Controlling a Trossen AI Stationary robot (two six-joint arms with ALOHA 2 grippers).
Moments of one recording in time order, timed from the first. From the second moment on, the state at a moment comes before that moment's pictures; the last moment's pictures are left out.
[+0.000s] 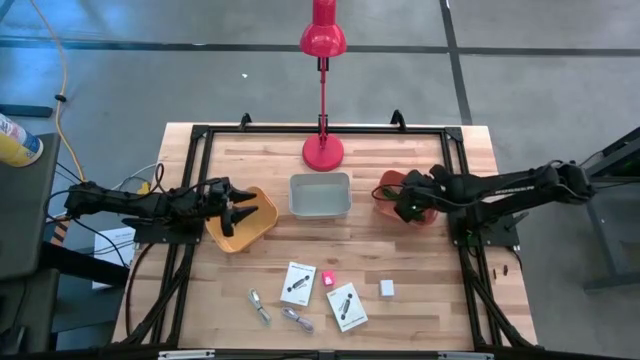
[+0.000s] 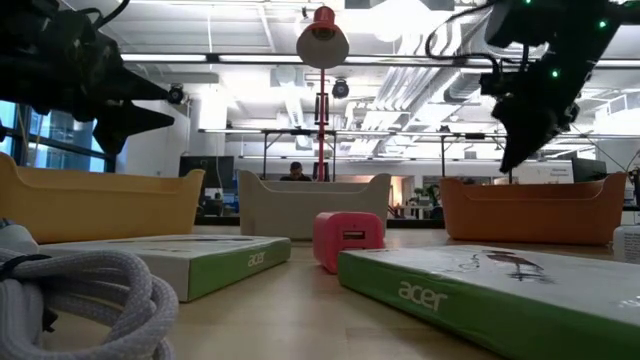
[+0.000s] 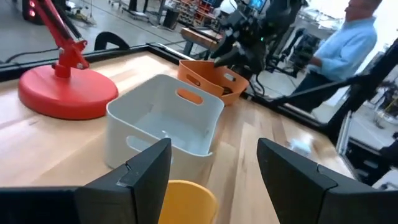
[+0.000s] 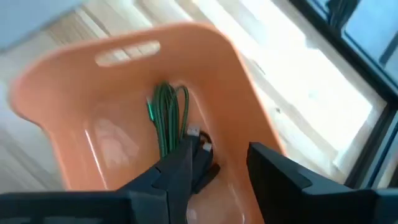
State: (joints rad) left arm 0.02 0.20 0.01 0.06 -0.31 -0.40; right arm -0.01 1.07 0.67 -0.86 0.57 0.64
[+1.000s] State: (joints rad) left arm -0.04 0.62 0.49 -0.17 0.28 -0.28; right arm 0.20 0.85 0.73 -0.50 0.38 0.49
